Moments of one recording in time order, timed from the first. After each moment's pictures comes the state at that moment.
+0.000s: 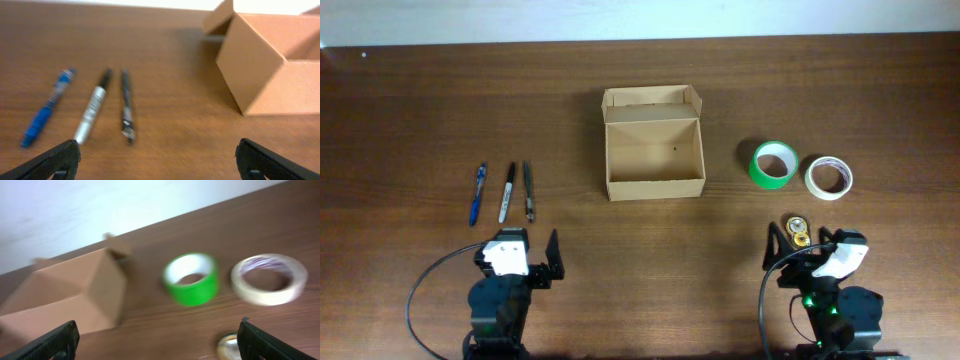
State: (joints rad) left arm -0.01 0.30 0.01 -0.08 0.05 -0.06; right arm 0.00 0.01 0.13 -0.36 -0.11 0.34
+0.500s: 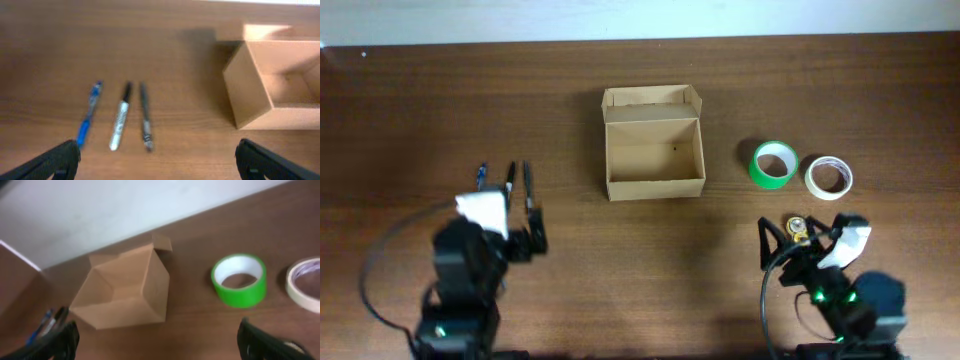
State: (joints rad) left arm 0.05 0.73 0.66 -0.54 0.03 -0.03; right arm 0.00 0.31 0.44 -0.48 -0.28 0.36
